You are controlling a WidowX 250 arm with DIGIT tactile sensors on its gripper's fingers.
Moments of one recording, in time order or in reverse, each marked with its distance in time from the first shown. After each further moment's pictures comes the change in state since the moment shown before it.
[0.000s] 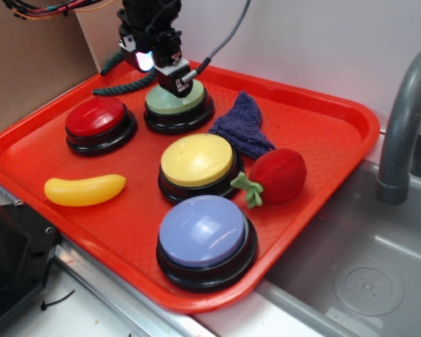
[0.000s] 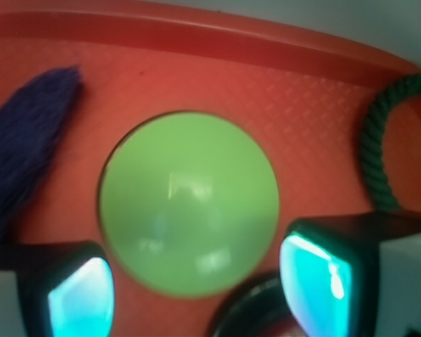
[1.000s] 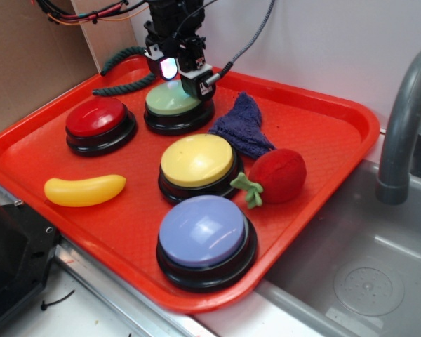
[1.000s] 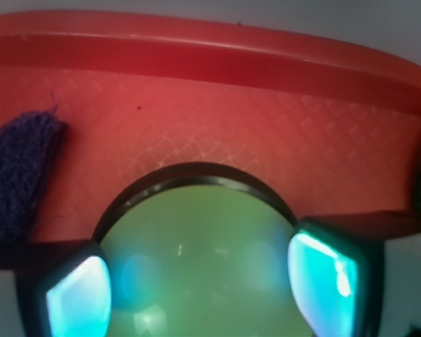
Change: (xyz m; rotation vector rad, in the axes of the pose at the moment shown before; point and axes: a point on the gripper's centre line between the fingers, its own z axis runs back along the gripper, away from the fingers) arm 0.015 0.004 -0.020 -0.048 0.088 0.014
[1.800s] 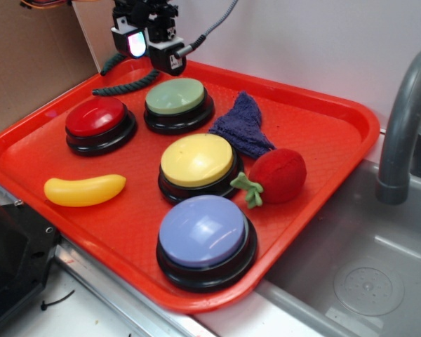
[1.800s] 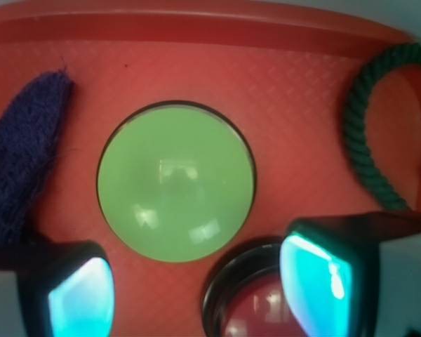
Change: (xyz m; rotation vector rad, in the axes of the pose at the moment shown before) arm -0.022 0.004 0.047 -0.021 0.037 0.056
